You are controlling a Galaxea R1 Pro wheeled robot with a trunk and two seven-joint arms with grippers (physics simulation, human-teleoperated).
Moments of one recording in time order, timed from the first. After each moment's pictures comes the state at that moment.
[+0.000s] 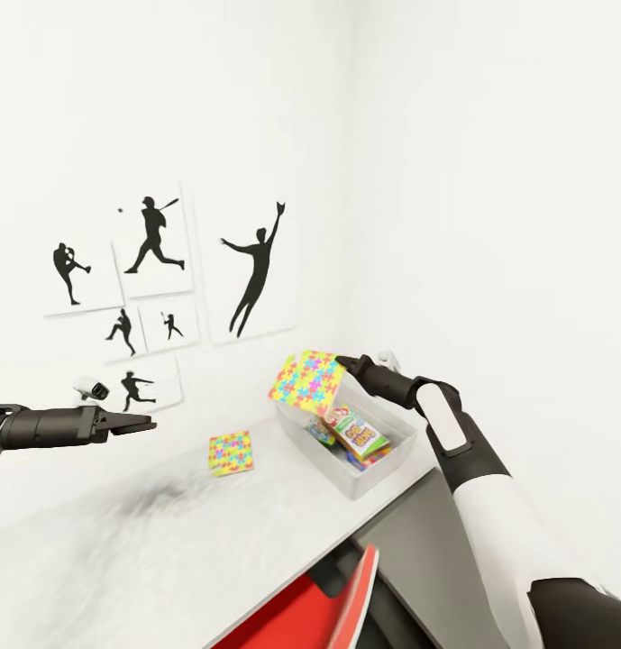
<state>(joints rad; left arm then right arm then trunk) -0.72 0.62 -0.02 -1.07 0.28 1.03 -1.57 -0.88 0.03 0.03 -0.93 -0.90 0.69 0.20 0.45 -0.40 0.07</state>
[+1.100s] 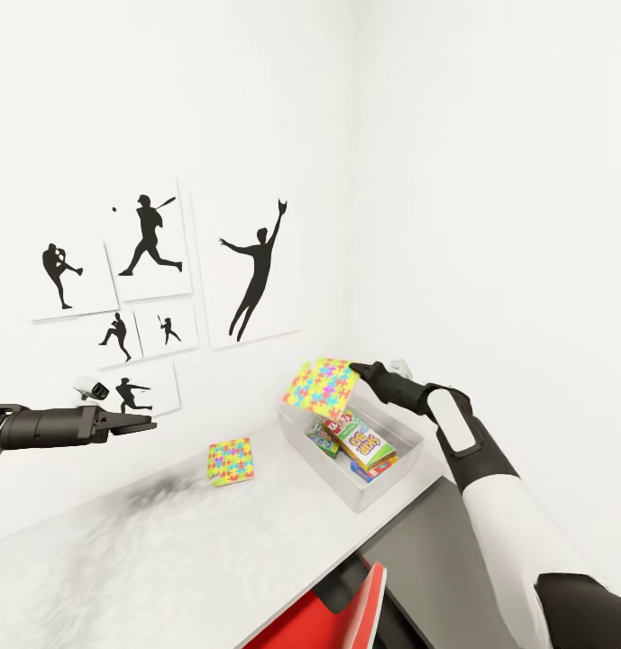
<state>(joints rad) -0.72 0.62 -0.02 -1.07 0.28 1.03 -1.57 -0.89 0.01 -0.02 -0.85 -0.89 0.69 0.19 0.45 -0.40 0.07</state>
